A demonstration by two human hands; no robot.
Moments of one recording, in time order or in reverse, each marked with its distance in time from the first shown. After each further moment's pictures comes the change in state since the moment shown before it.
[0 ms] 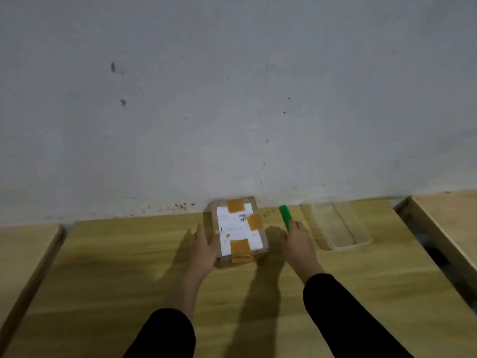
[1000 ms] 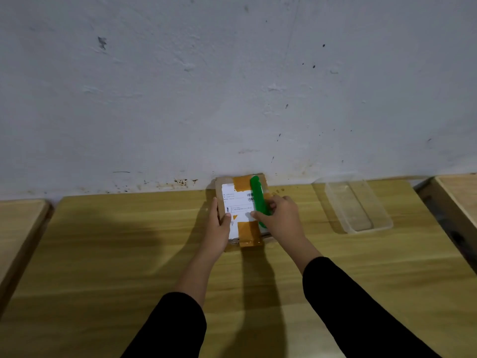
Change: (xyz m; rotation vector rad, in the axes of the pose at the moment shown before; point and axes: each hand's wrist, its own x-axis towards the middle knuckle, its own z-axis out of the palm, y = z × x) left_hand 0.064 -0.039 0.035 -0.365 -0.082 -0.020; right_hand 0.017 -0.054 0.032 0.228 0.006 0.002
